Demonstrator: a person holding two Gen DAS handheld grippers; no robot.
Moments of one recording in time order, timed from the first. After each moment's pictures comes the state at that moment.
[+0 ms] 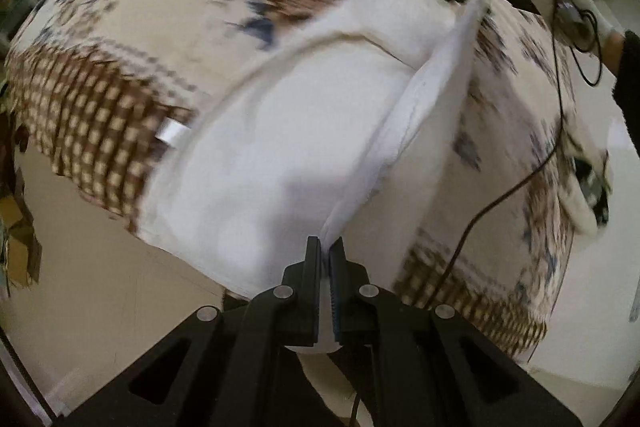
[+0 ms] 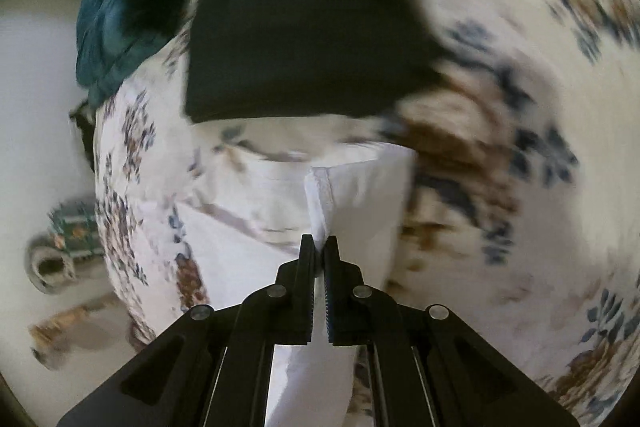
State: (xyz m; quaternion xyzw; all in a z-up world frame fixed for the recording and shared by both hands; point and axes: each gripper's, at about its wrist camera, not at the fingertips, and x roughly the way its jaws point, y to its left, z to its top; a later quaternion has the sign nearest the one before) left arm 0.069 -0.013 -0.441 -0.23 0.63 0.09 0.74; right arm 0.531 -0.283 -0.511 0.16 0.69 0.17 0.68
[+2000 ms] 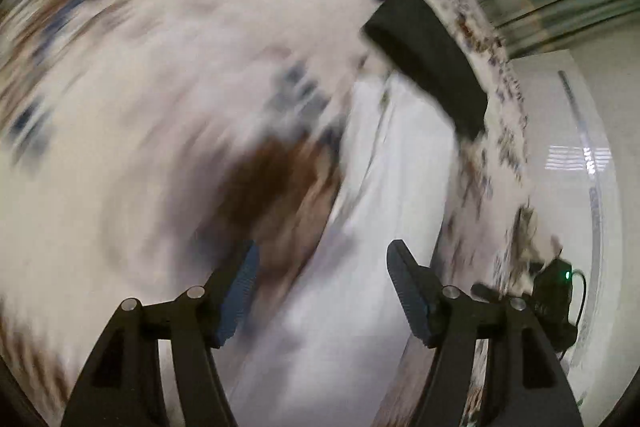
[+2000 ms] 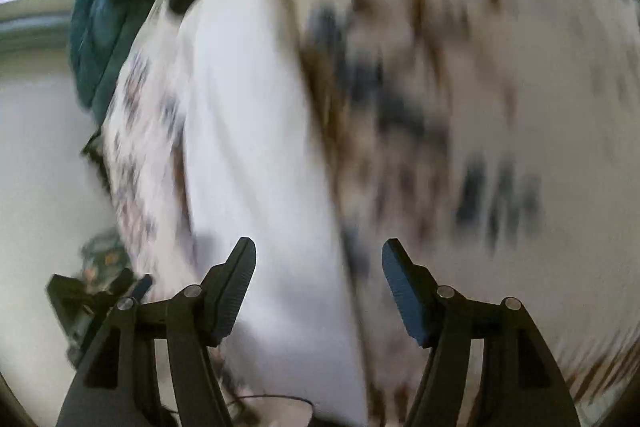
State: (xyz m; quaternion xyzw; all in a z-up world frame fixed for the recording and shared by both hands) left arm 0.366 0.102 -0.512 -0.30 0.57 -0.05 0.76; right arm 0.295 -0.289 -0.539 0.30 0.69 0.10 0.65
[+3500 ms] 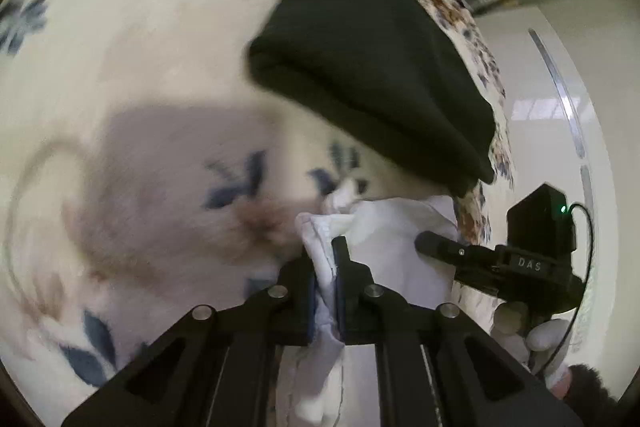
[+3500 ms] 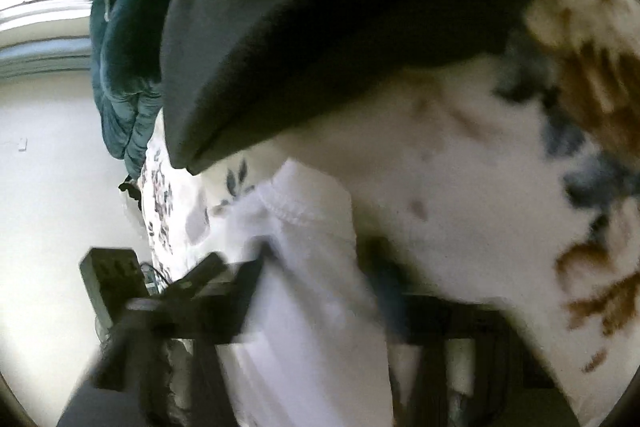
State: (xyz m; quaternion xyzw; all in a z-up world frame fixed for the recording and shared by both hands) left arm 0.555 0.052 -0.593 -0.26 0.58 -0.18 0.75; right arm 0.570 -0.215 -0.649 0.35 0.65 0.19 0.65
